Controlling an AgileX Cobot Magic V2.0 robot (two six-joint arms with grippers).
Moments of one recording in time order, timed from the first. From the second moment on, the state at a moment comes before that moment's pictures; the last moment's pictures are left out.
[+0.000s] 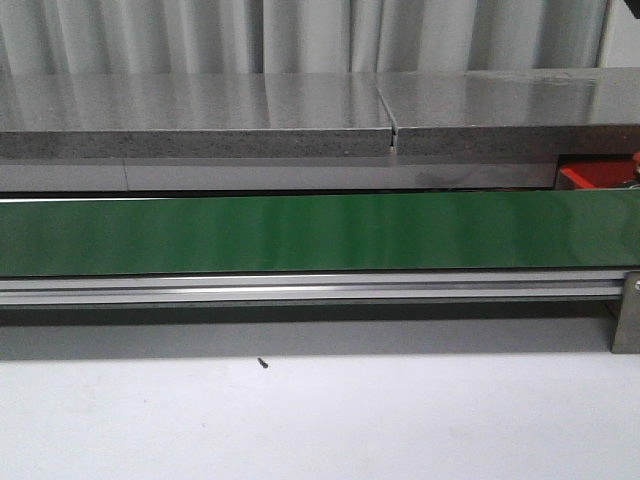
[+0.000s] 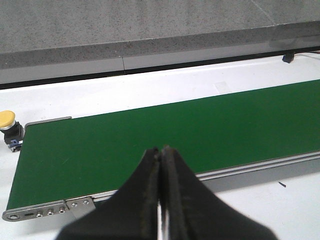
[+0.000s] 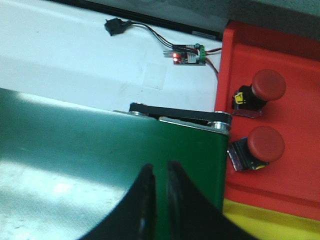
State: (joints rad) left arm -0.05 0.50 -0.69 -0.25 0.69 0.25; right arm 0.00 1.34 -1.03 0.13 0.51 -0.24
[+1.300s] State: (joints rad) left arm -0.05 0.50 -0.69 -0.25 0.69 0.25; right arm 0.01 0.36 -0.46 0.20 0.58 -0.24
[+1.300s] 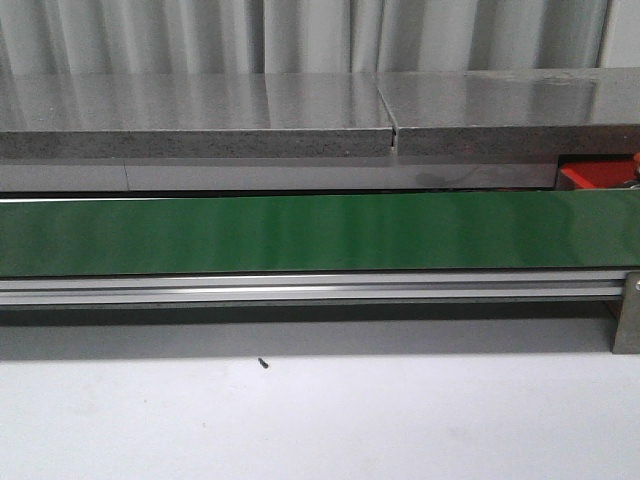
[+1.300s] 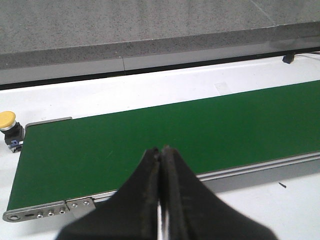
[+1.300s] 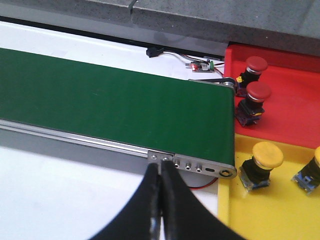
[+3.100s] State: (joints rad) left arm 0.68 1.82 -1.31 -0.26 0.87 0.06; right arm 0.01 0.36 -0.46 0.20 0.58 -0.24
